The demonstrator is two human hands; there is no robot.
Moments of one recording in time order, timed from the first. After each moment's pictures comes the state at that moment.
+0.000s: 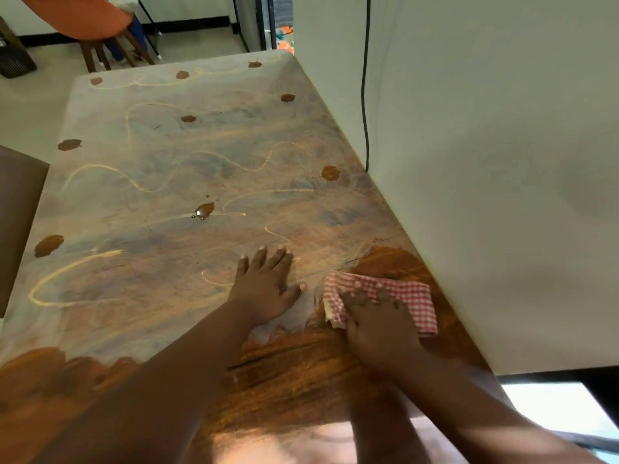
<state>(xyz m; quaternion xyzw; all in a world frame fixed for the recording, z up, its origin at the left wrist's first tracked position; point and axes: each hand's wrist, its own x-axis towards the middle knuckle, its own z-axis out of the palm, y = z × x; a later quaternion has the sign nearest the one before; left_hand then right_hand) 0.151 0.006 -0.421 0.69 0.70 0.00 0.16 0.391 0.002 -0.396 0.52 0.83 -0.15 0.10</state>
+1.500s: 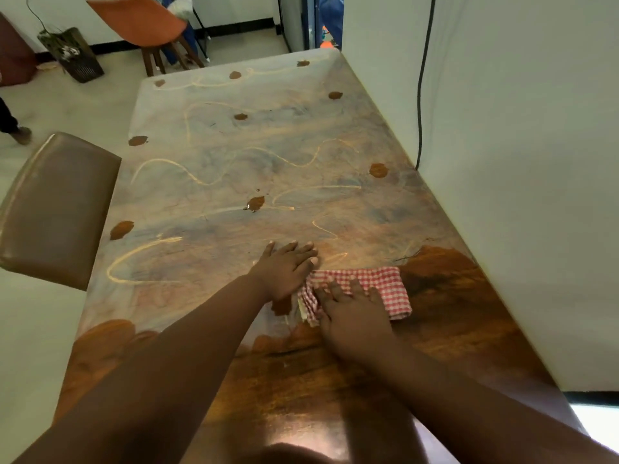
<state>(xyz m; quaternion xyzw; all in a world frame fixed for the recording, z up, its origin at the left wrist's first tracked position) 0.098 0.002 -0.394 0.69 0.67 -0.01 0.26 0.289 -0.015 -0.402 0.41 0.89 -0.18 0.10</state>
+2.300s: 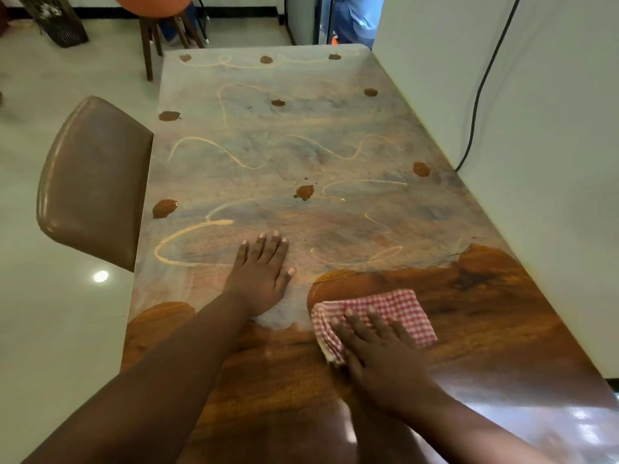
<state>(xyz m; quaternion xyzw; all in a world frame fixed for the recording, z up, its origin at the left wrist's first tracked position) -0.030 -0.088 -0.439 0.67 0.73 0.02 0.12 0.248 -0.113 -0.404 0.42 0.88 -0.16 0.14</state>
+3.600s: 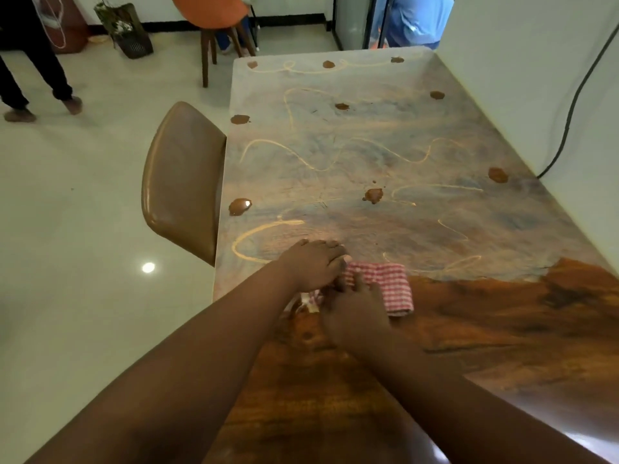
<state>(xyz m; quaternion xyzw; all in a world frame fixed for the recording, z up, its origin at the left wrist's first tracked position) -0.079 -0.082 -0.387 0.71 0.66 -0.01 0.25 0.066 -0.105 -0.401 0.40 0.90 -0.16 0.10</state>
